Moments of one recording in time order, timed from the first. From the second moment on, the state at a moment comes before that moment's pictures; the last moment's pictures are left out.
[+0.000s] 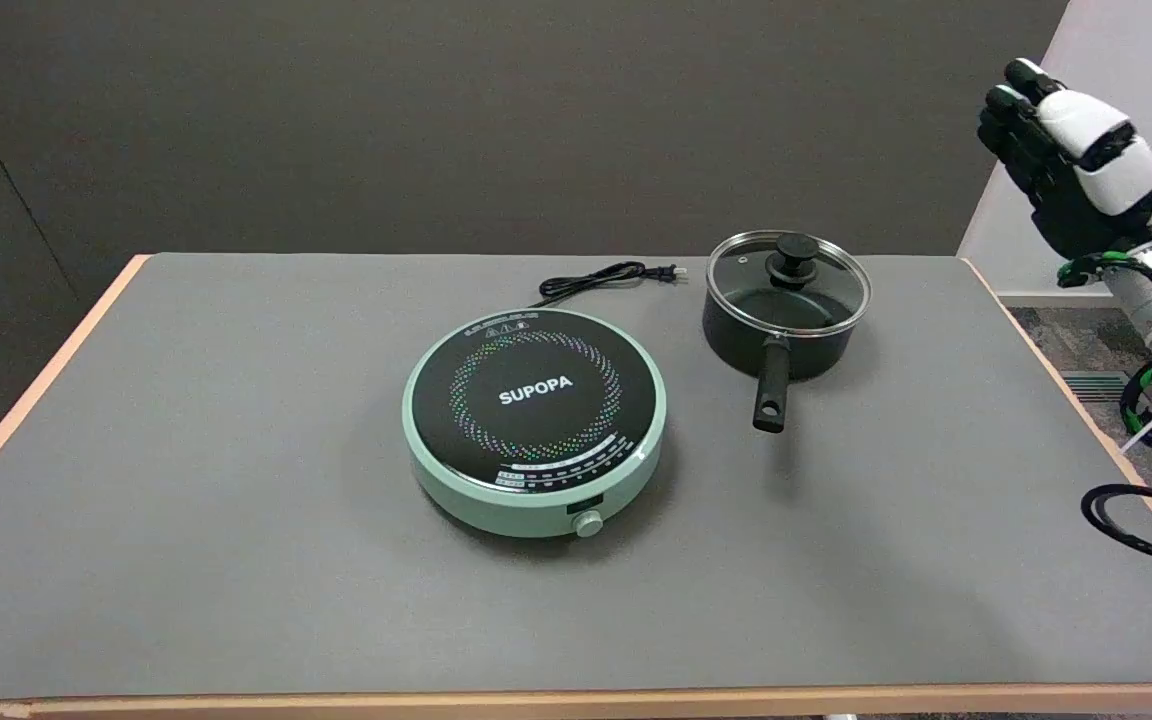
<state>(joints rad) -0.21 -0.53 1.64 -1.13 0.75 -0.69 -1.31</state>
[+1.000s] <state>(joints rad) -0.08 -0.47 1.65 -1.35 0.55 -0.39 -2.06</state>
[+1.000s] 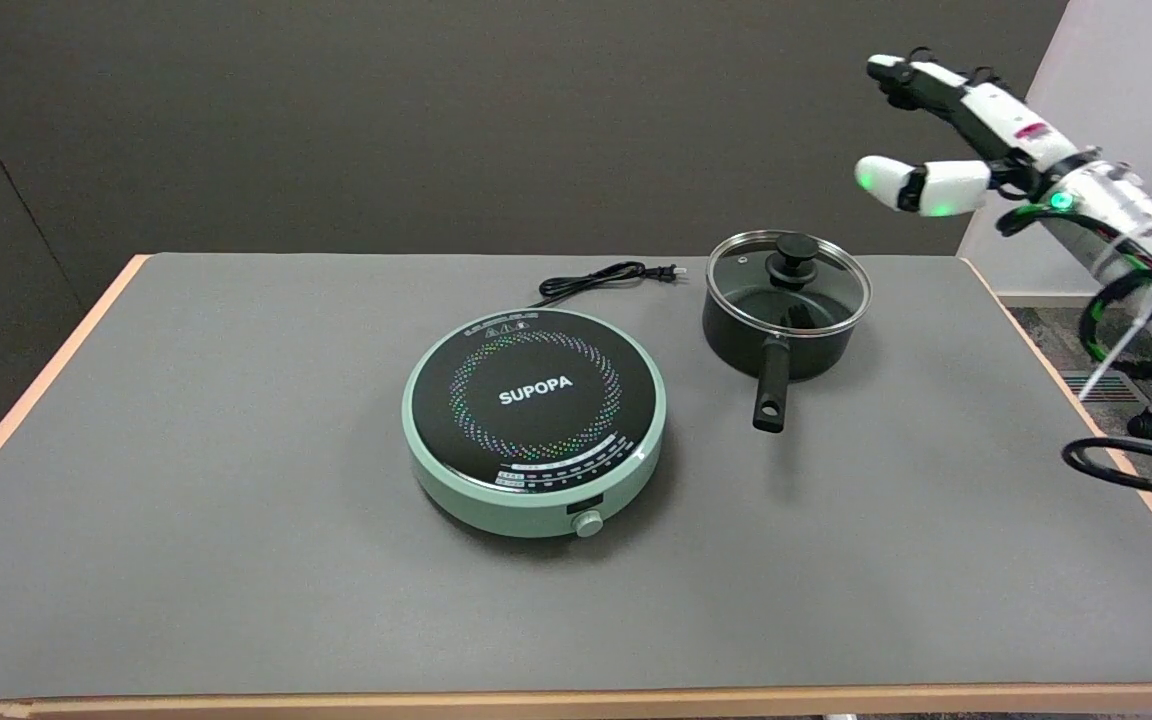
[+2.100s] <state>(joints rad) 0.76 -0.45 0.71 -1.17 0.40 -0.17 -2.17</state>
